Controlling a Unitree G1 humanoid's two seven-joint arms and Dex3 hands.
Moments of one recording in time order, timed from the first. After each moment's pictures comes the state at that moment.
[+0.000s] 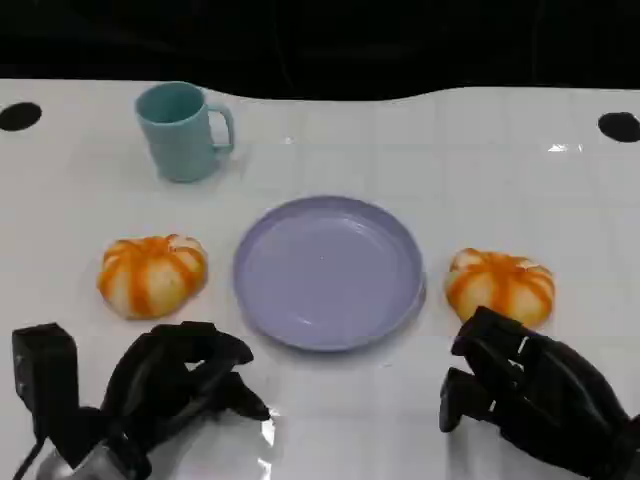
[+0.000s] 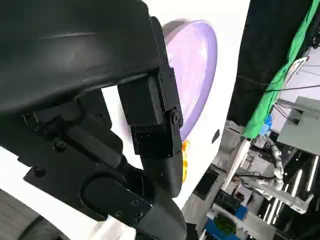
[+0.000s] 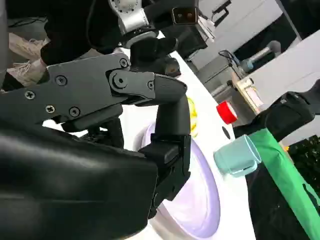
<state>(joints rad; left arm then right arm) -0.27 0.01 0.17 0.77 -0.35 -0.13 -0.71 0.01 -0.08 -0.02 0.02 0.52 0.40 0.59</state>
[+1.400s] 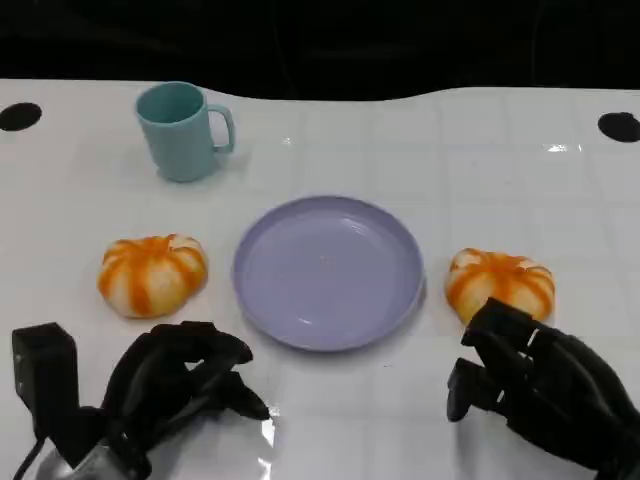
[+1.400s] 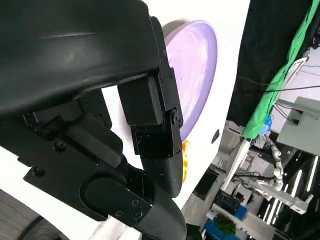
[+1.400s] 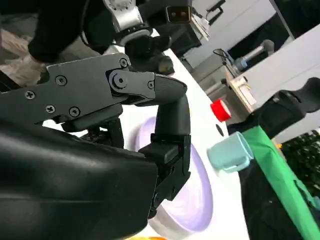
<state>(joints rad) -0.27 0.01 0.17 0.78 -0.35 -0.13 -0.71 0.00 -0.08 -0.05 0.02 0.53 0.37 0.59</state>
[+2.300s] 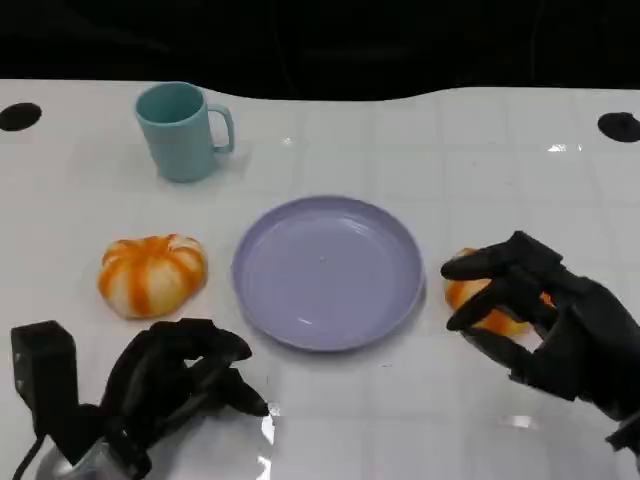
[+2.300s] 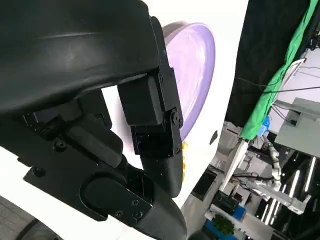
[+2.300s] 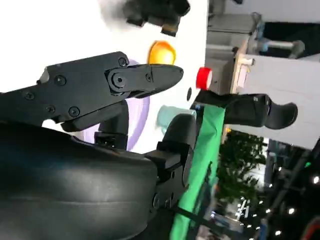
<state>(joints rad) -0.29 0.01 0.18 0.82 -0.35 -0.15 -0.72 -0.01 -0.13 0.01 0.00 0.08 -0.30 0.48</state>
